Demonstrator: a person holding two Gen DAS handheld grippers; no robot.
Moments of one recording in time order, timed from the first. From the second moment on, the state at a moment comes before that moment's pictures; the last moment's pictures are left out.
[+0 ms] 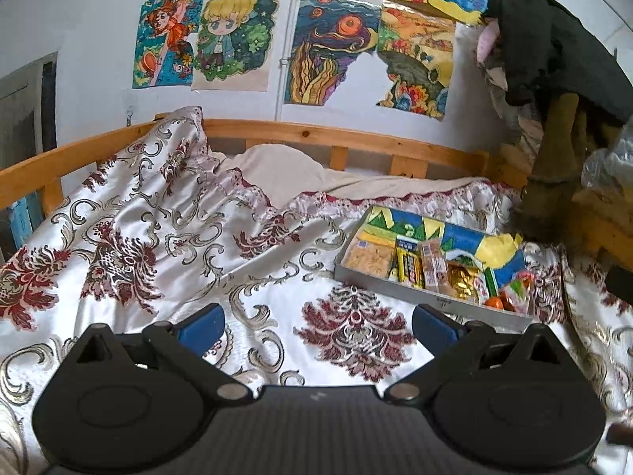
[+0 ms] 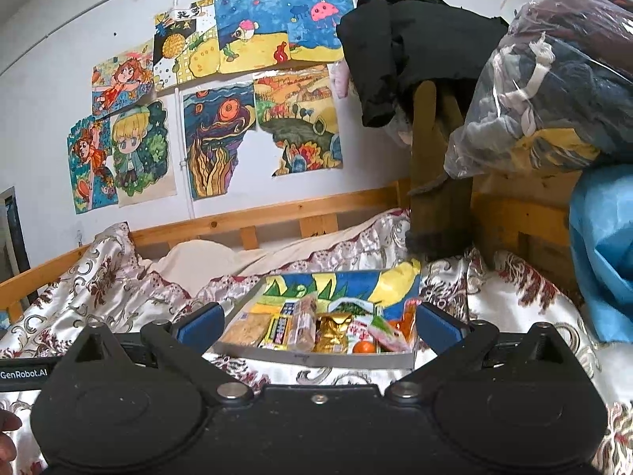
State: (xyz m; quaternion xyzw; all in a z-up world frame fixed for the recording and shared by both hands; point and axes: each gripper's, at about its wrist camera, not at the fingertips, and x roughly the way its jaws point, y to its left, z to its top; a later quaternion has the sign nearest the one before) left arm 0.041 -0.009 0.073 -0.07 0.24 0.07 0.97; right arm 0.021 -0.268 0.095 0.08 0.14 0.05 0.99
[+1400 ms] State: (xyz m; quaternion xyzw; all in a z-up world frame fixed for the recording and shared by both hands) left arm 0.038 -0.006 0.051 -0.05 0.30 0.08 0.95; right arm 0.014 -0.233 0.067 0.02 0.24 0.07 0.97
